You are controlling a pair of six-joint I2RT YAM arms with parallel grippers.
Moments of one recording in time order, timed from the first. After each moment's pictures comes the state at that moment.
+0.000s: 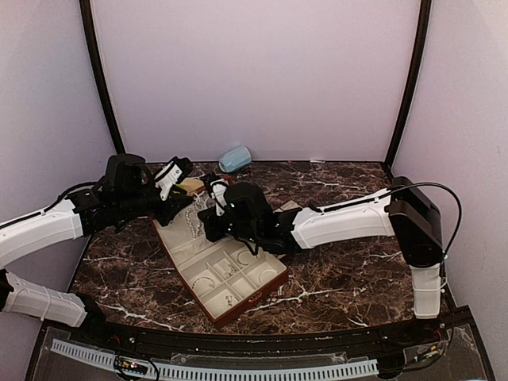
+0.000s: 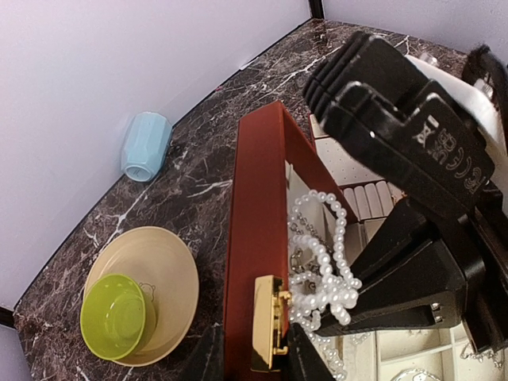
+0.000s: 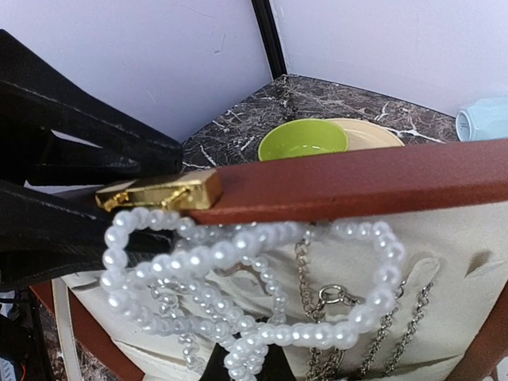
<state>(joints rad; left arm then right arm) -0.63 1.13 0.85 -0.22 0.04 0.30 1.14 2.06 1.46 0.27 0.18 0.34</state>
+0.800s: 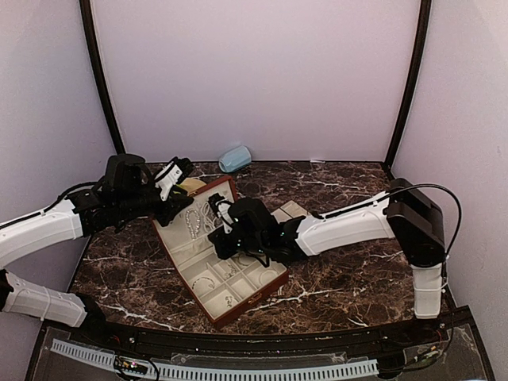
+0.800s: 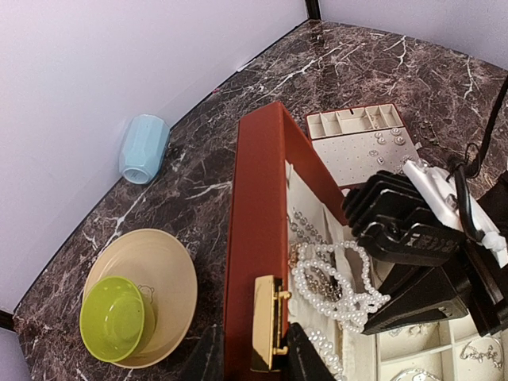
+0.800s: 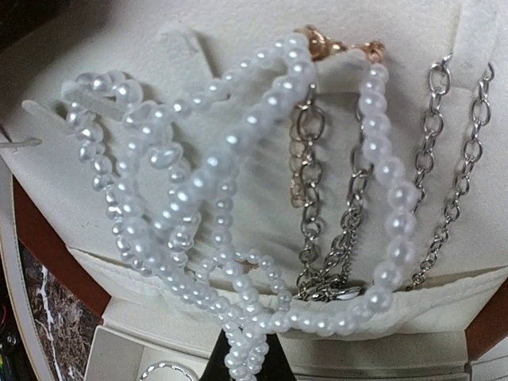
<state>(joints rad) -0.63 1.13 0.85 -0.22 0.05 0.31 1.14 2.05 1.35 0.19 0.11 0.36</state>
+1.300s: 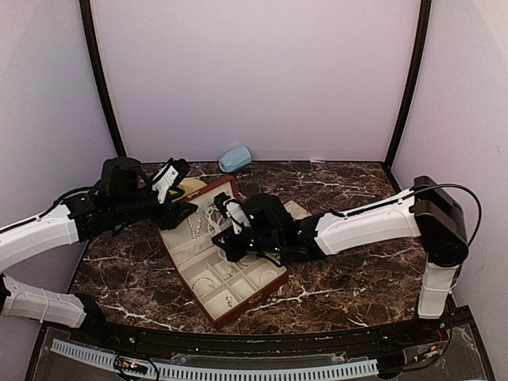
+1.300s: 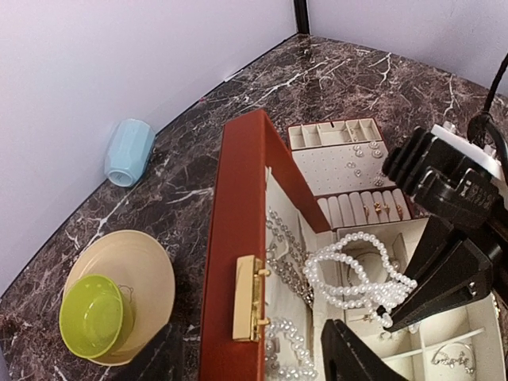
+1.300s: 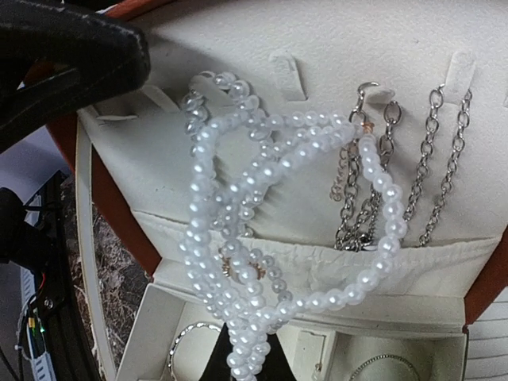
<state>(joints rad) -0.64 1.09 0.82 -0.21 0.08 0.26 1.14 1.91 1.24 0.20 0.00 0.34</state>
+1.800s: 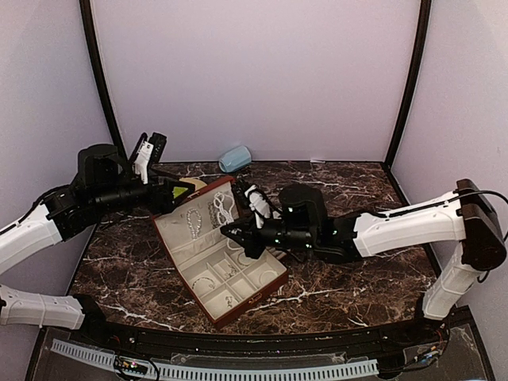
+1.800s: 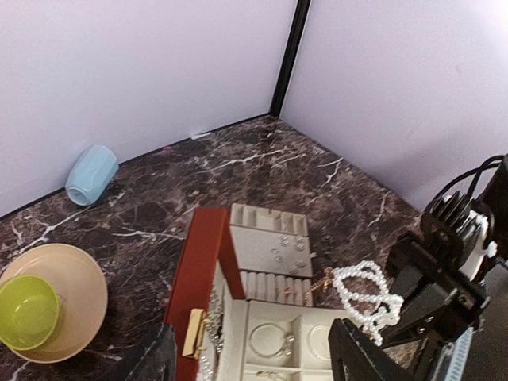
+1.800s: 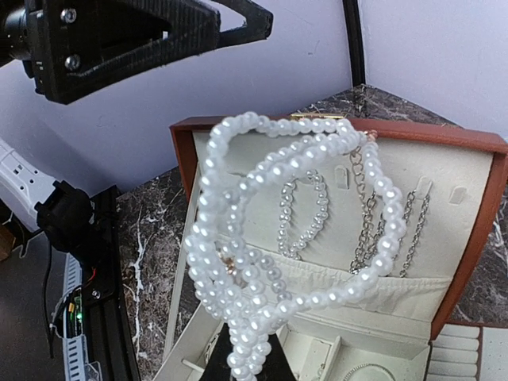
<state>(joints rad) -0.64 0.98 0.88 -0.22 0.19 -0.12 1.14 1.65 1.03 0.35 -0.10 0.22</state>
